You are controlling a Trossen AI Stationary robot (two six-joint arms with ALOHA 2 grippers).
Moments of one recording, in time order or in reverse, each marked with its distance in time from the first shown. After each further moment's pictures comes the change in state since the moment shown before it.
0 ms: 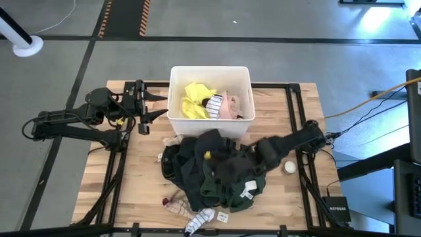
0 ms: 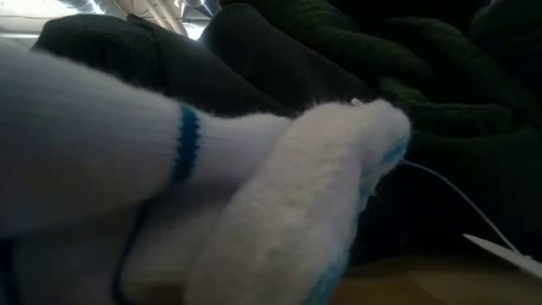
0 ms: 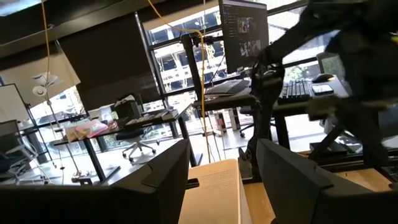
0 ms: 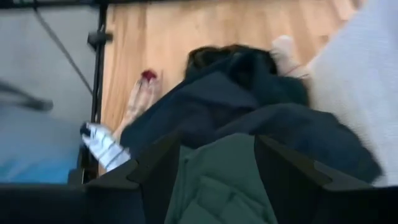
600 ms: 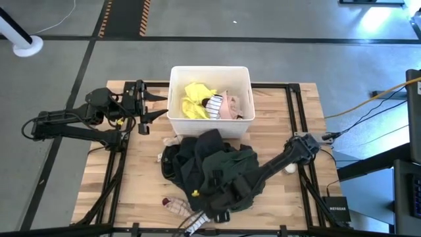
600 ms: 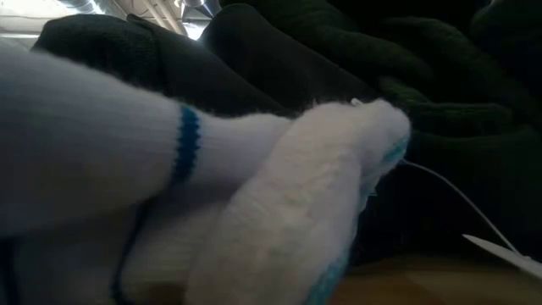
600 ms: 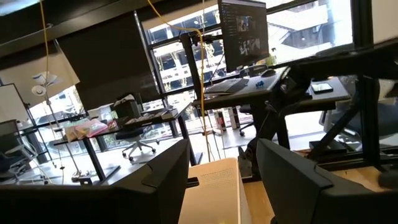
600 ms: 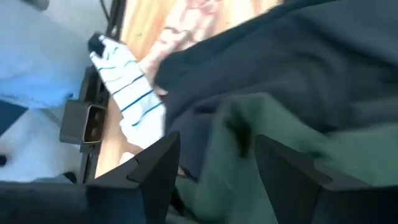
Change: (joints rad) left arm 0.000 0.000 0.000 -0.005 0.000 0.004; right arm 0.105 0.254 0.000 0.026 -0.107 -0.098
